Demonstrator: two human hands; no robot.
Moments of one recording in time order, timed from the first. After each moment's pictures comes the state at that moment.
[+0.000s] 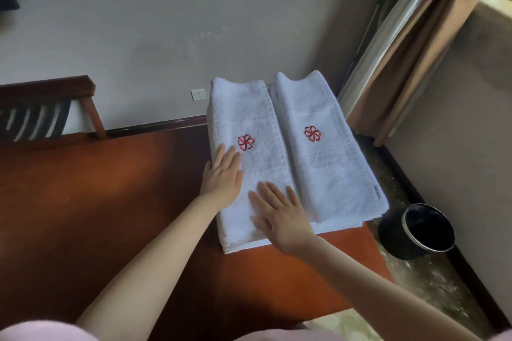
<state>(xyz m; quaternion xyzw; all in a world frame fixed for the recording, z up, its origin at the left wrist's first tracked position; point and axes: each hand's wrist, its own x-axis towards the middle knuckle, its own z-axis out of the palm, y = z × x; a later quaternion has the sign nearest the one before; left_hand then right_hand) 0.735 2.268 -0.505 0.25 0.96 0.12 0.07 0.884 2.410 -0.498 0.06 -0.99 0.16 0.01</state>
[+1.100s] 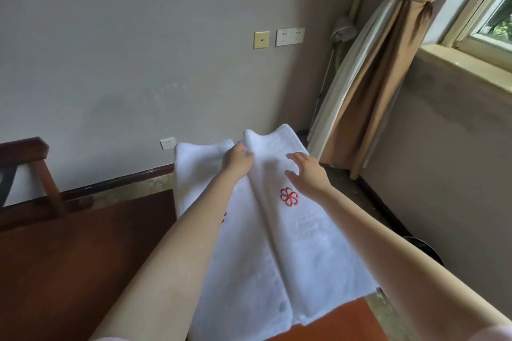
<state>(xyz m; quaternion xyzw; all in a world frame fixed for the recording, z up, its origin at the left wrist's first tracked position) 0.589 2.442 -0.433 0.13 0.90 0.40 0.15 0.718 2.590 -0.435 -0.19 -0.96 0.22 0.06</state>
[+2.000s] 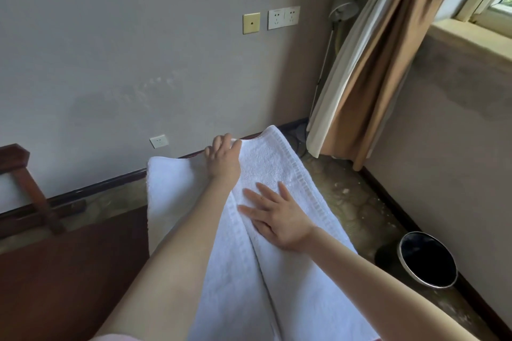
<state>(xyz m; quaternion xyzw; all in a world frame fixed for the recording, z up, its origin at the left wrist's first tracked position) 0.537 2.481 -0.480 0.25 0.96 0.08 -0.06 0.719 2.576 -0.499 0.11 -0.99 0.12 0.05</state>
